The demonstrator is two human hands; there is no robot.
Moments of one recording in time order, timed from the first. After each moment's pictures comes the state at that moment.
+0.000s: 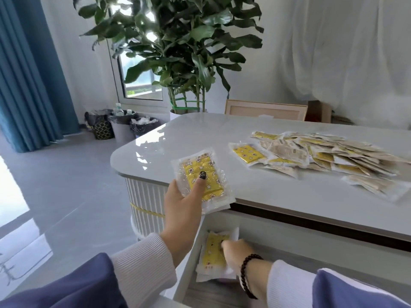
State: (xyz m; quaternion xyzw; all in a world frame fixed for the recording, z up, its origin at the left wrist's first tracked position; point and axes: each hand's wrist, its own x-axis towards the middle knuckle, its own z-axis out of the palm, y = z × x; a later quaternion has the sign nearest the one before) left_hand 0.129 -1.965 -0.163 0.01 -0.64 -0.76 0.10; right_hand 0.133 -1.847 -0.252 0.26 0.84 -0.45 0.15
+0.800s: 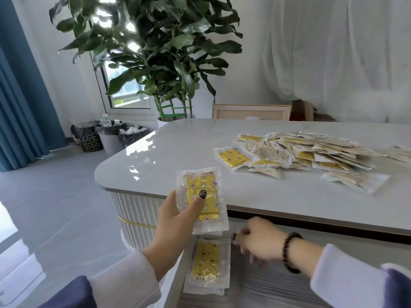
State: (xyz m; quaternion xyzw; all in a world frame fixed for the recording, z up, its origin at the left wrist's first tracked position) left_hand 0.137 -1.965 -0.164 -0.09 -0.70 -0.71 0.03; right_hand 0.161 -1.786 -0.174 0.07 0.92 -0.35 0.18
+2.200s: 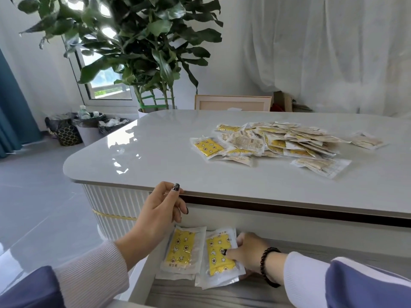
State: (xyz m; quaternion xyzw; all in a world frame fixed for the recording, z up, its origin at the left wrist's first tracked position) left_hand 0.135 -1.947 -0.174 -0.13 -0.73 -0.67 -0.02; right_hand 0.183 -1.752 -0.241 0.19 0.86 -0.43 0.18
